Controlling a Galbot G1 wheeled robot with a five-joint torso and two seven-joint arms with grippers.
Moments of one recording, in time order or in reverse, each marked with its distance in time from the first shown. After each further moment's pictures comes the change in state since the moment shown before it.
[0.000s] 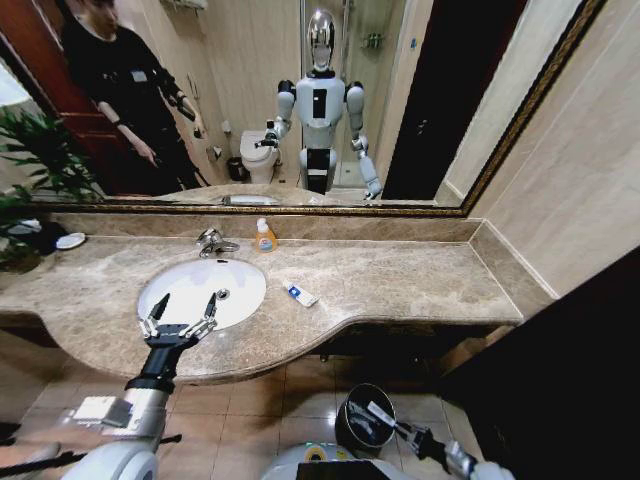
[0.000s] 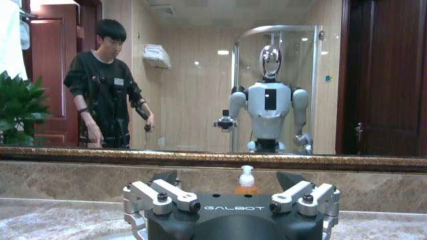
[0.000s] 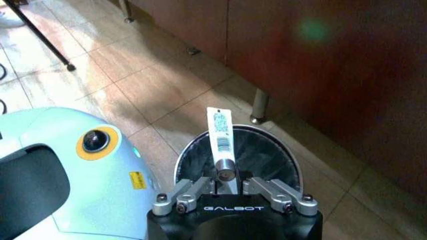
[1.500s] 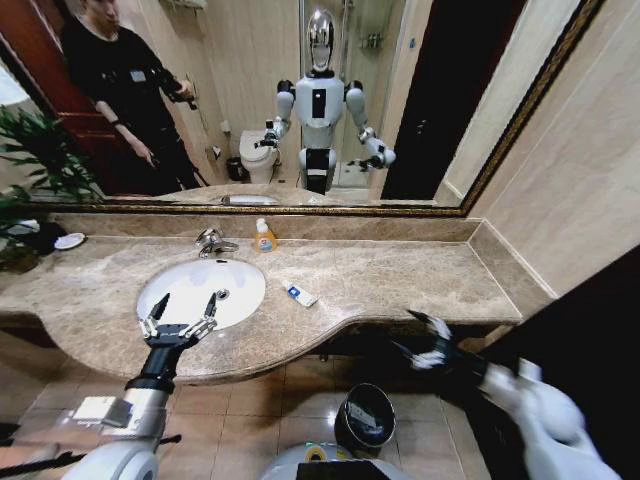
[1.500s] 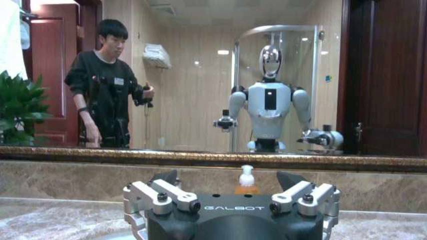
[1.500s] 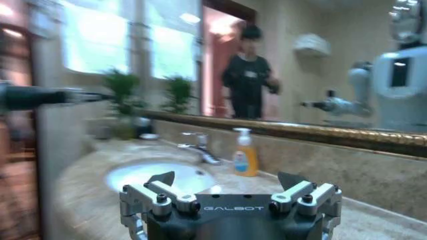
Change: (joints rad) left arm 0.000 0.000 0.000 0.000 0.000 0.000 0.000; right arm -0.088 -0.209 -0.159 1.105 0.922 -0.562 -0.017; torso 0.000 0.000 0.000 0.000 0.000
